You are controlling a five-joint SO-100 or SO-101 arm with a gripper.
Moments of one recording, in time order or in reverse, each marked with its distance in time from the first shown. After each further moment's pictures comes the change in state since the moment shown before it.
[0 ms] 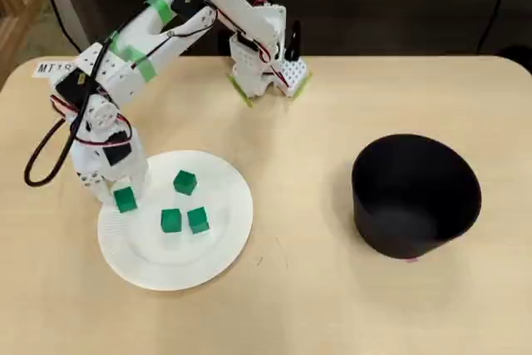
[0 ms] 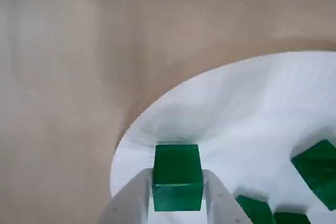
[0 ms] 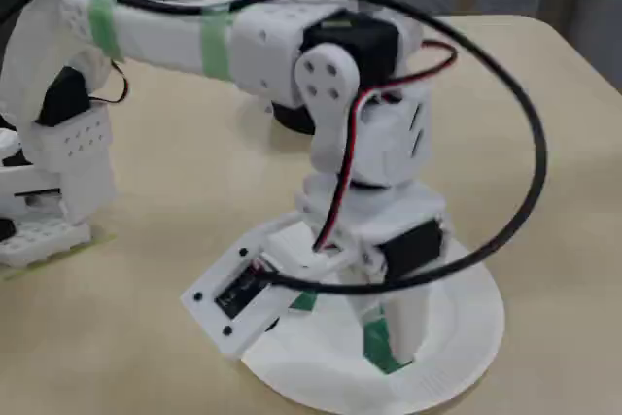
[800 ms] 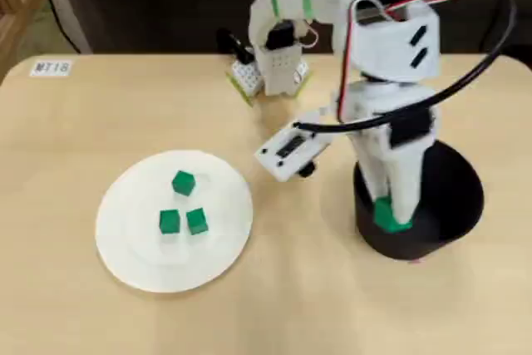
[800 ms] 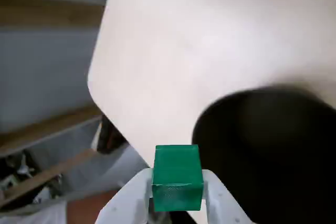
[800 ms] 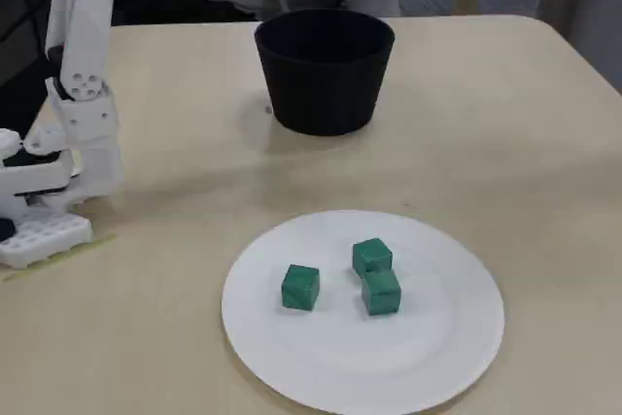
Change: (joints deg) arm -65.7 16.4 -13.1 8.0 -25.8
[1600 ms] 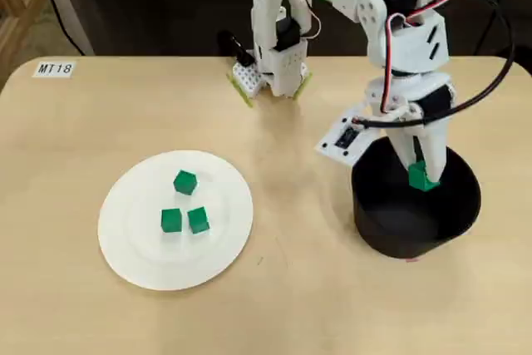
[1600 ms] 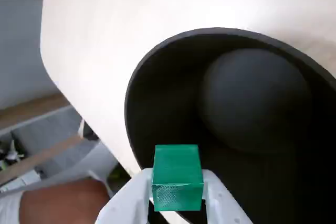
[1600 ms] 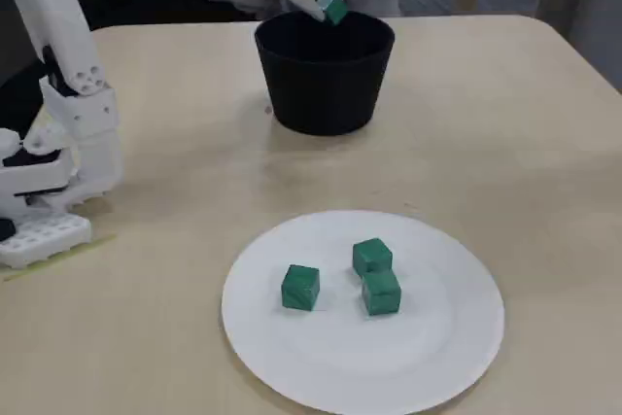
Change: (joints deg) arm -5.6 24.5 56.7 -31.3 3.8
